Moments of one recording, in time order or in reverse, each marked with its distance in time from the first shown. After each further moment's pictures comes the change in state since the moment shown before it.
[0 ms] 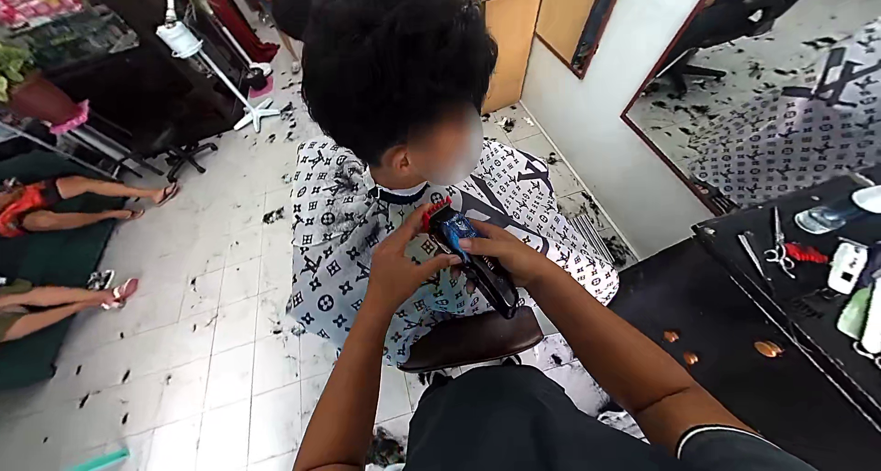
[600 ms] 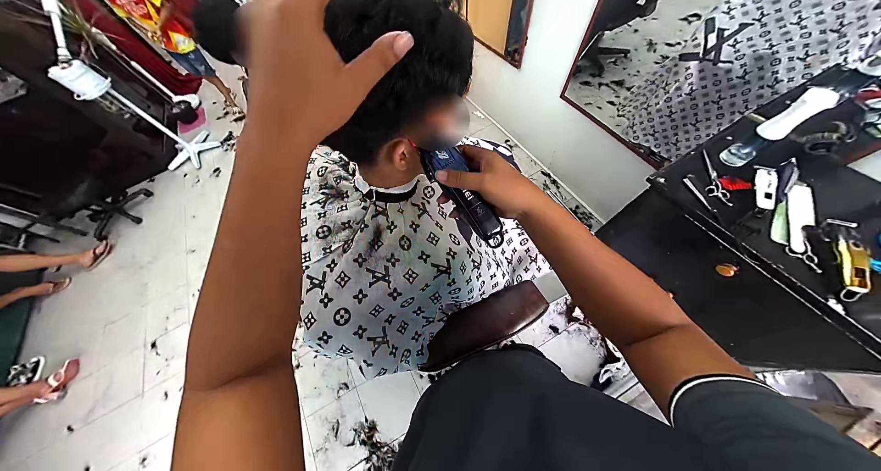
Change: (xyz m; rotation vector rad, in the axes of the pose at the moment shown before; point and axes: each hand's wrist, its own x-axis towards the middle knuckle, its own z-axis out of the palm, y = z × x) left_hand 0.184 0.082 -0.133 0.534 0.005 0.372; right_hand 0.043 -0.054 0.033 -0.276 0.473 -0.183
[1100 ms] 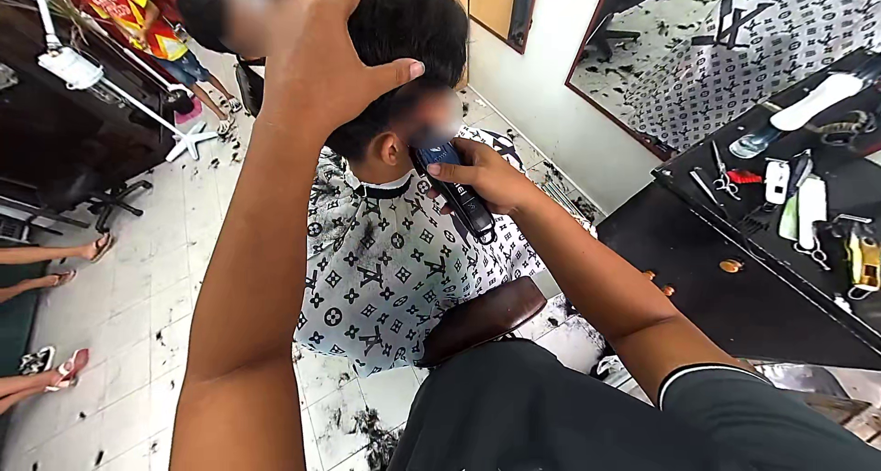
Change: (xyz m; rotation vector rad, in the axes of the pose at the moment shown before) left_hand 0.018 0.004 0.035 0.129 -0.212 -0.093; right_hand 0.009 0.006 -0.007 0.068 -0.054 -0.043
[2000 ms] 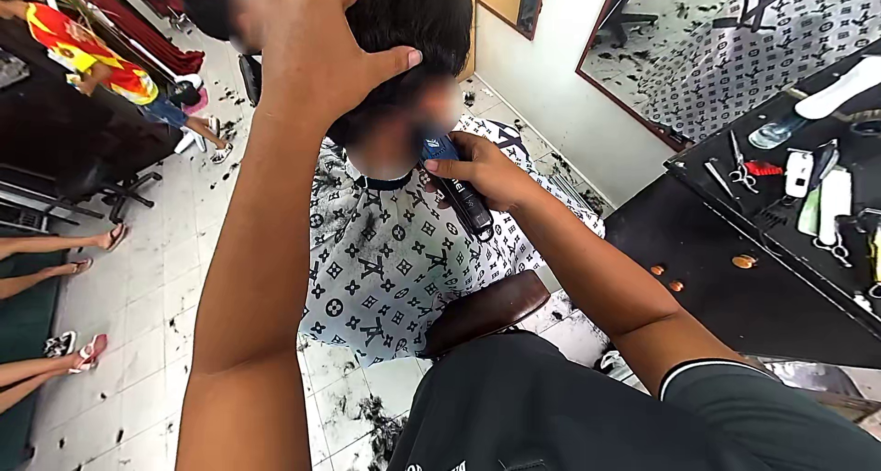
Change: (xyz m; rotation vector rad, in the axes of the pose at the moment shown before) left_hand -0.001 0.004 0.003 0.021 0.008 -0.015; right_hand 0.000 0.006 0.003 0.011 0.007 -0.028
